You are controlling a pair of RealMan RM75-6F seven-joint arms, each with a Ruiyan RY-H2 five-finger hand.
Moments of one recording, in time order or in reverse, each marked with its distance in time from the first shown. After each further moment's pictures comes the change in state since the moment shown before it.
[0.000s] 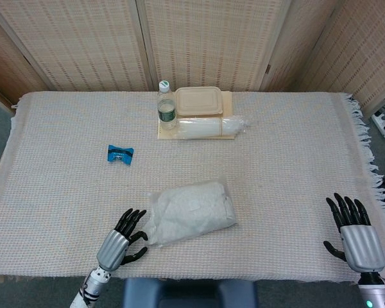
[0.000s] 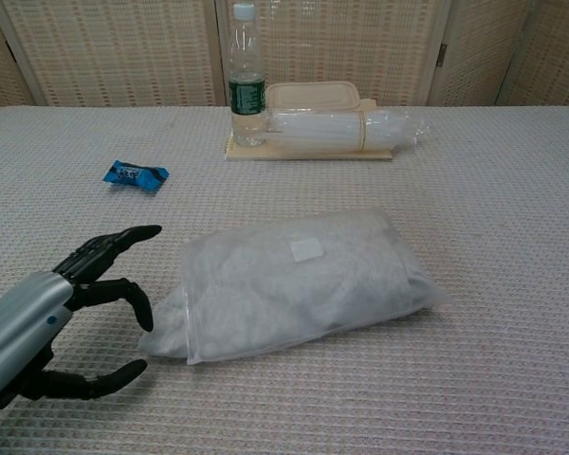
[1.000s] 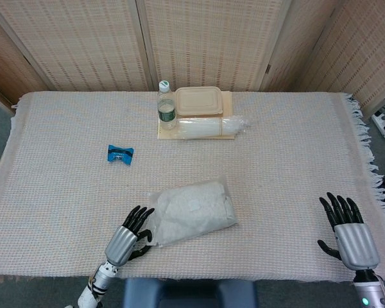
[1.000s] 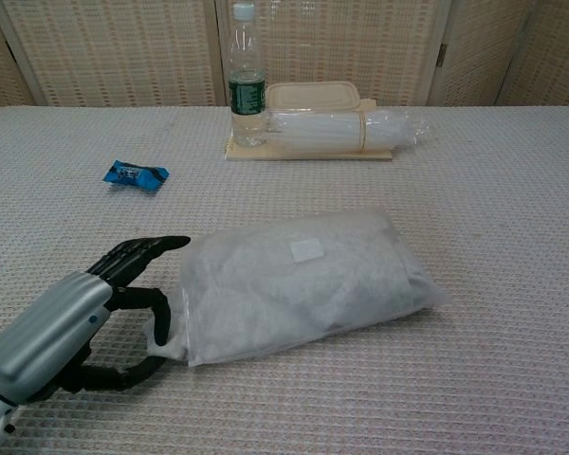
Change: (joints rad) left arm -0.050 -0.089 0.040 0.138 -0.060 -0.014 -0.040; right arm 0.030 -0.031 -0.004 0.041 -0.029 -0.035 0.029
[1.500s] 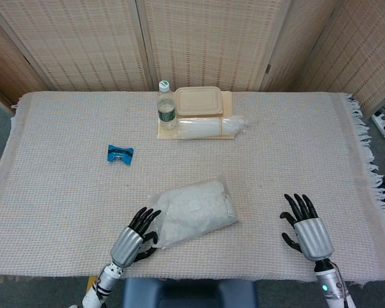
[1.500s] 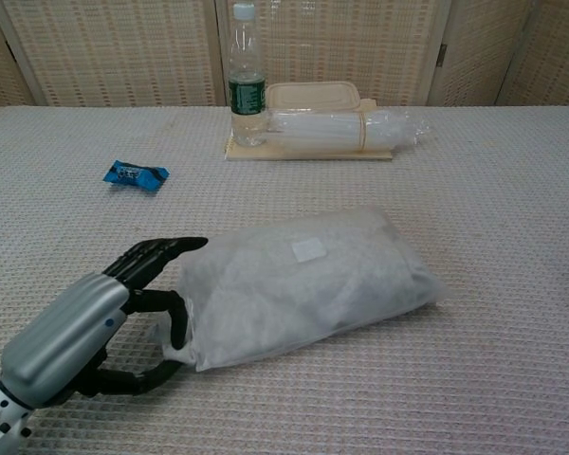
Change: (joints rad) left arm -0.019 -0.009 0.013 -0.036 -0.004 0.006 0.024; right arm 0.086 -0.337 0.012 0.322 -0.094 -0.010 0.067
